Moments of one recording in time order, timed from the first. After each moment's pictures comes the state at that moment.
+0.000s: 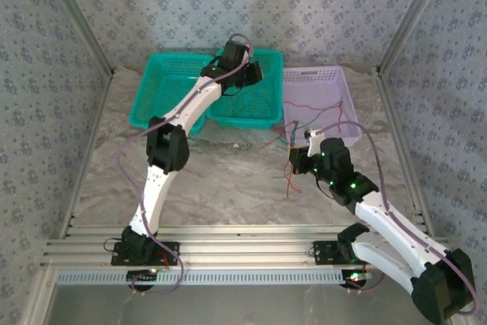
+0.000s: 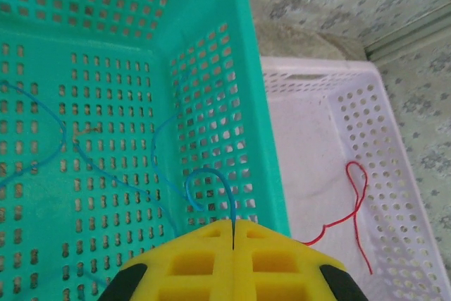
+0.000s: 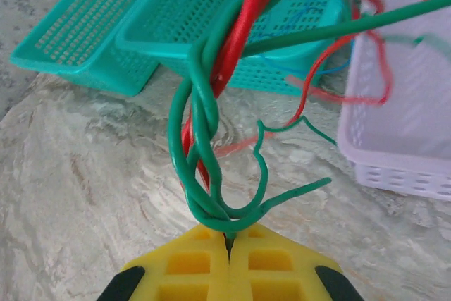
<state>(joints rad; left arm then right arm) -0.53 2.45 2.40 -0.59 0.22 -0.62 0.47 0.86 0.53 -0.14 -0.14 0.37</state>
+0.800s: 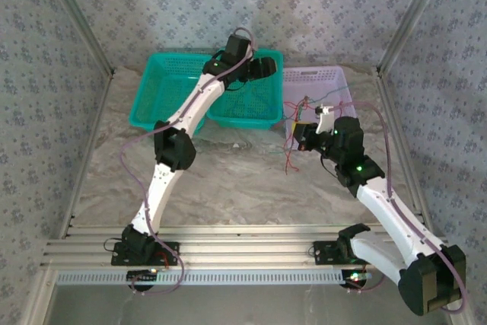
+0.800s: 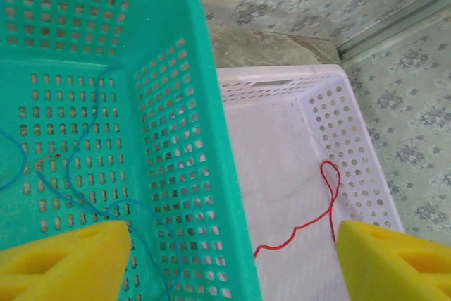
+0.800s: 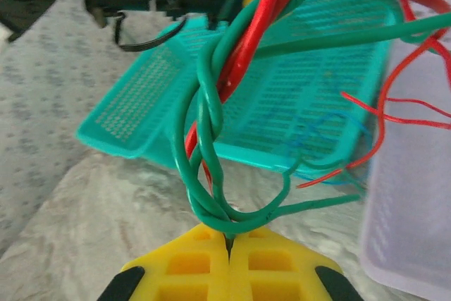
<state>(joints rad) -0.54 2.54 2.68 -0.72 0.27 -0.60 0.35 0.94 0.70 -0.05 -0.34 0.39</state>
